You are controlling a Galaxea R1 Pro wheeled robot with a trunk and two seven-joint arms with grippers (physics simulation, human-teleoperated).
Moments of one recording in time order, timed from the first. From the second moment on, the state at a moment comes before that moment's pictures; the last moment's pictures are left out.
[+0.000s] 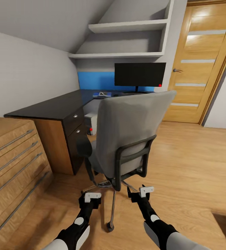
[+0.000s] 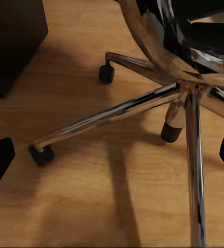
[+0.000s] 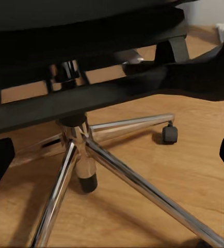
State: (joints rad) left arm -0.56 -0.17 -0.11 -0.30 -0.02 -0.37 0.15; right arm -0.62 0.06 0.50 -0.25 -0.37 -0.59 -0.04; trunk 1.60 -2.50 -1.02
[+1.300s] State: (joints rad) left arm -0.56 -0.17 -0.11 -0.30 -0.02 -0.37 0.15; right arm -0.62 0.06 0.49 -0.25 -0.38 -0.59 -0.04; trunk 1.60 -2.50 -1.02
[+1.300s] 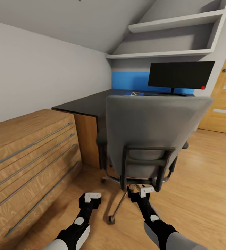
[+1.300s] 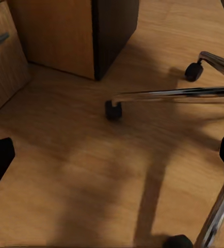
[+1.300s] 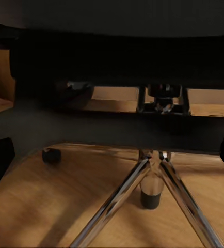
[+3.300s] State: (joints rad) left arm -0.56 -0.17 -0.11 -0.30 -0.02 -0.37 0.15; right arm -0.62 0.06 0.49 -0.25 -0.38 -0.59 -0.04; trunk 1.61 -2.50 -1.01
